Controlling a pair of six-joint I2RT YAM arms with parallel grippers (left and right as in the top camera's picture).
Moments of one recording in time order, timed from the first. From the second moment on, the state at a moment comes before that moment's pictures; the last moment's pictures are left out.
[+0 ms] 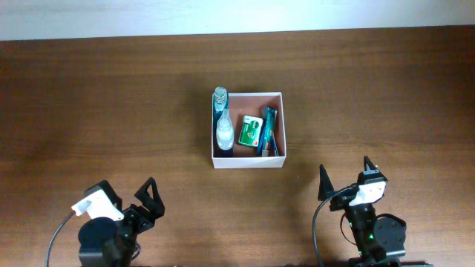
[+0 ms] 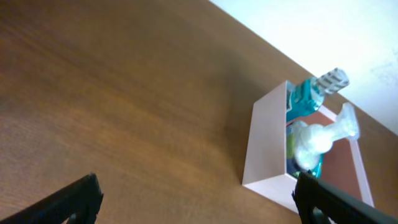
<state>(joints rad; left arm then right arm) -0.01 0.24 0.50 -0.75 -0.01 -0.58 0.08 0.01 0.01 -0.07 -0.07 0.02</state>
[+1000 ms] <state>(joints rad) -0.01 0.03 0.06 -0.09 -0.01 -0.26 0.08 0.01 0.01 -0.07 -0.07 0.02</state>
